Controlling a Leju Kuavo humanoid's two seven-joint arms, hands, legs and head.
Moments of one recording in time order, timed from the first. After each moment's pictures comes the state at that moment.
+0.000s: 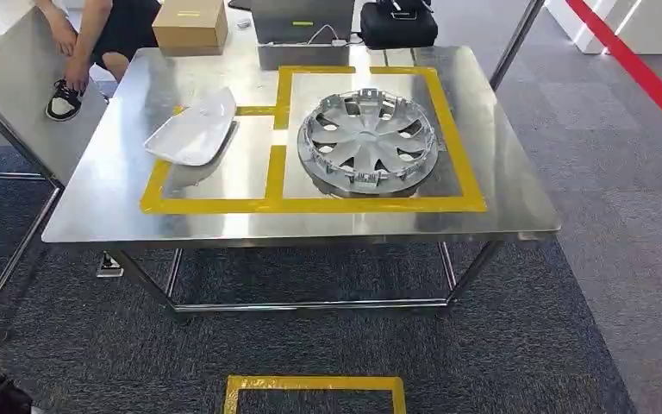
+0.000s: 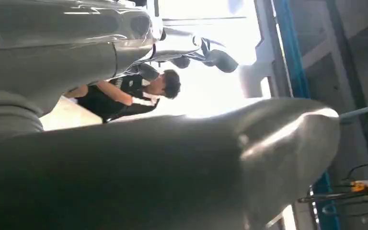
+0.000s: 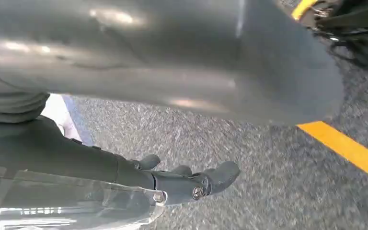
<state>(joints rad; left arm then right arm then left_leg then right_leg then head) 0.12 -0.08 0.32 -2.04 -0.04 0.07 -0.70 -0.11 -0.09 -0.84 -0.21 1.57 0.10 -0.12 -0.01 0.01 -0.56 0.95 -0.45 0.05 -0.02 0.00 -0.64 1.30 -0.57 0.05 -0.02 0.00</state>
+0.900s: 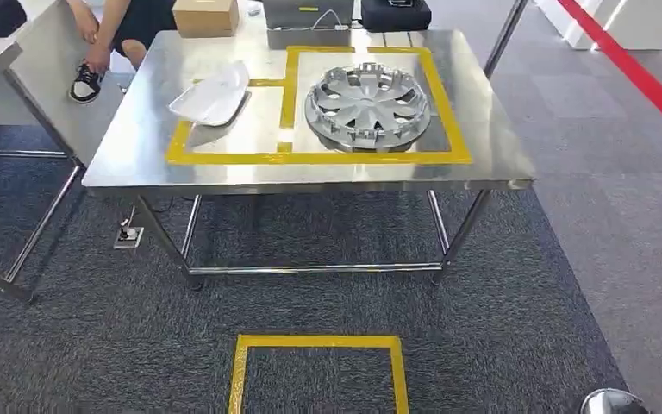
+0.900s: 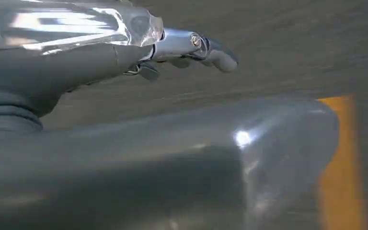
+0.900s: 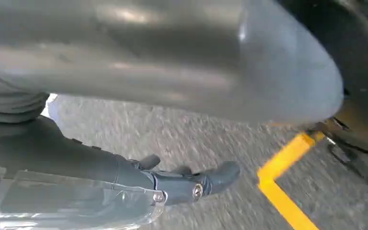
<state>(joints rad) 0.01 0.03 0.29 -0.44 -0.43 0.01 -0.26 -0.07 0.01 -0.75 -0.20 1.56 0.17 -0.14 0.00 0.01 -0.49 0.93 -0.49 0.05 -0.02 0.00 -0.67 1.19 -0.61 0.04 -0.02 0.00</state>
